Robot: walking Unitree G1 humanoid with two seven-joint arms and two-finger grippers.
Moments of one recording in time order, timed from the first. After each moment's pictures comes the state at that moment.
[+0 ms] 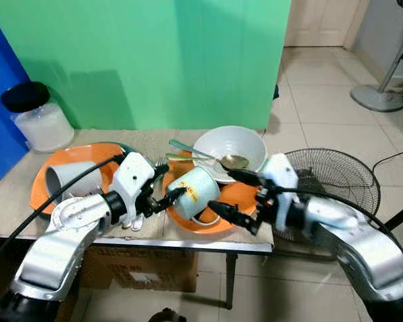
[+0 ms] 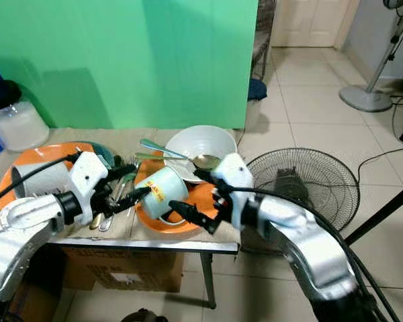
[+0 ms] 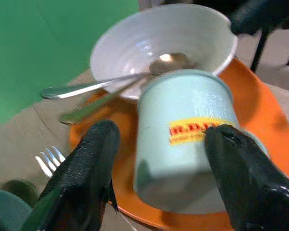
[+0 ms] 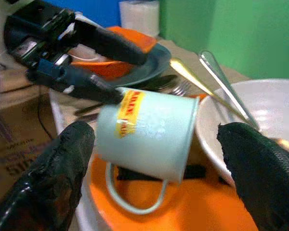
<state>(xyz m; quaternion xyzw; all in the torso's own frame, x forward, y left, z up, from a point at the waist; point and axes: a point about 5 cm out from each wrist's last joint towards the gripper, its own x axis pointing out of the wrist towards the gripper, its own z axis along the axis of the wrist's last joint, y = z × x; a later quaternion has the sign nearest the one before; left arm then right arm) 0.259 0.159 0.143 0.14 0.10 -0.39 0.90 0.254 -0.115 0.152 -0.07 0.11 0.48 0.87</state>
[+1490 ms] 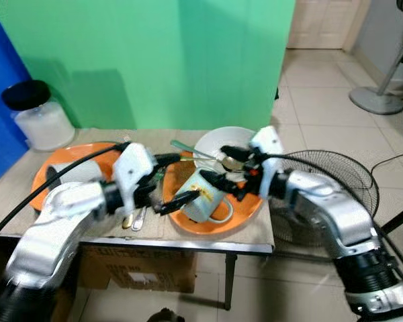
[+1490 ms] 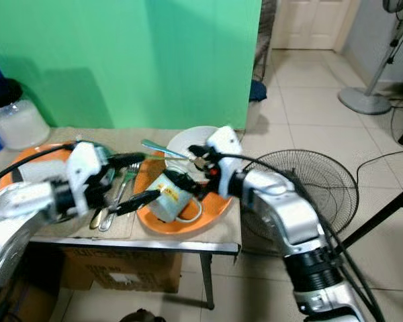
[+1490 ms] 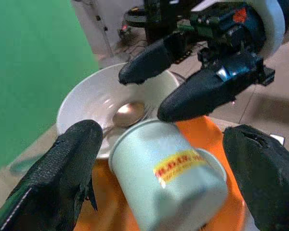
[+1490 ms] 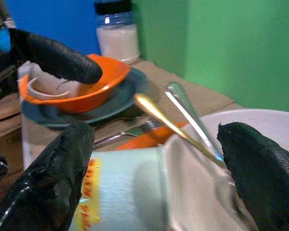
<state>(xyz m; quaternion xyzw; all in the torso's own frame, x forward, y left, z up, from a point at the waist) 0.264 0.149 0.172 0.14 0.03 -0.50 0.86 0.299 -0.107 0.160 -0.01 0.09 0.46 0.88</state>
